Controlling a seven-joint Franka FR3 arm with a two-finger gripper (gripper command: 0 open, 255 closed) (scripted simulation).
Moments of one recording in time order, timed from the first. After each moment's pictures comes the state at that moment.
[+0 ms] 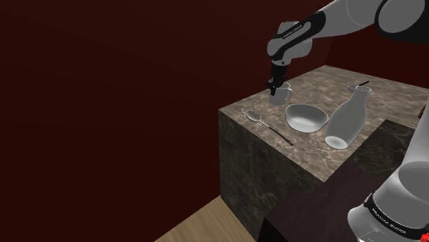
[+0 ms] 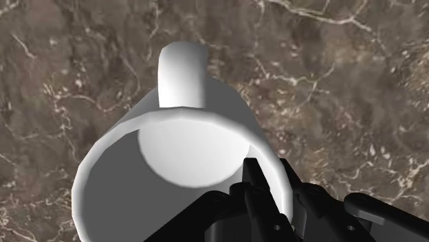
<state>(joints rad) -0.16 0.29 -0.22 -1.87 0.08 2.20 -0.38</state>
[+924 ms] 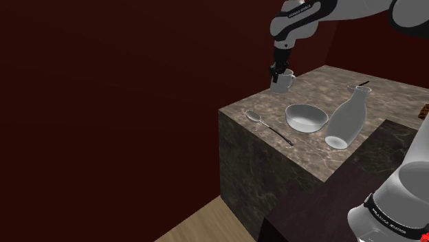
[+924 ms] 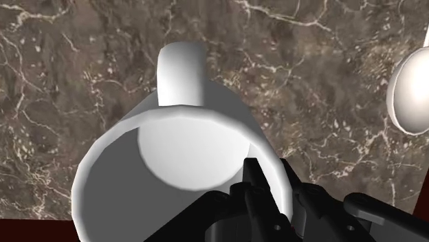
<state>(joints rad) -0.15 0.23 -0.22 -1.76 0.06 2.03 -0.37</state>
